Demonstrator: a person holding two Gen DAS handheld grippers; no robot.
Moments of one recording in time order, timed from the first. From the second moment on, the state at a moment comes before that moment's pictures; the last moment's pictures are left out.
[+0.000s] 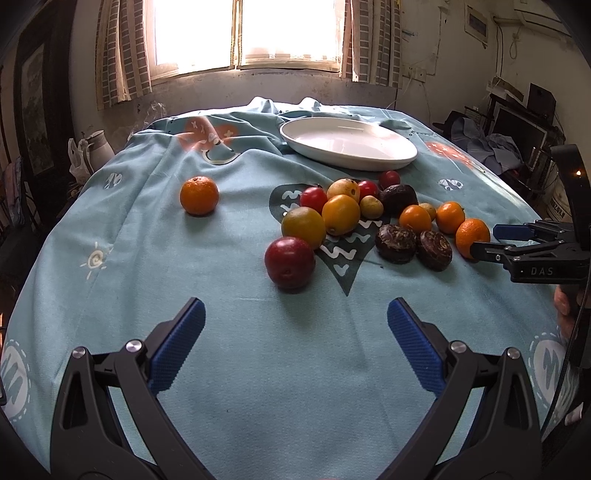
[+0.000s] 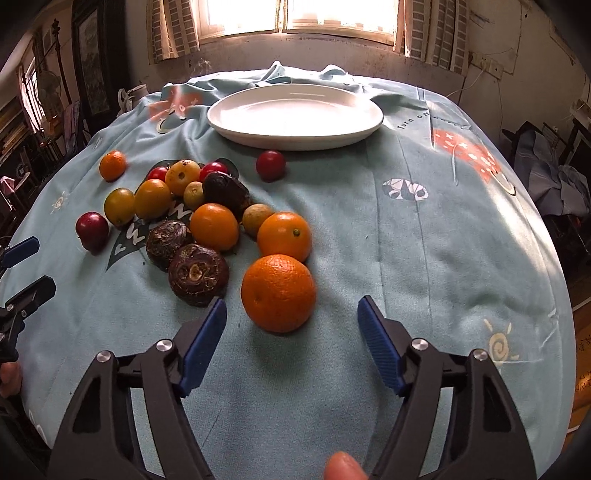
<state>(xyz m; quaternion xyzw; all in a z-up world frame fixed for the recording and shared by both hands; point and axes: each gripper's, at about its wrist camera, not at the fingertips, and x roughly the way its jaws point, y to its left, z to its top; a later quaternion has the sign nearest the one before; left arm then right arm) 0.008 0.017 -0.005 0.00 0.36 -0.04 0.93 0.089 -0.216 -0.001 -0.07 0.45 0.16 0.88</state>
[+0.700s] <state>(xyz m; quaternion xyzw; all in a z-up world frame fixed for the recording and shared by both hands) 0.069 0.028 -0.013 0.01 0.42 -0.08 0.91 0.106 -0.229 -0.006 0.01 0.45 0.21 0.87</state>
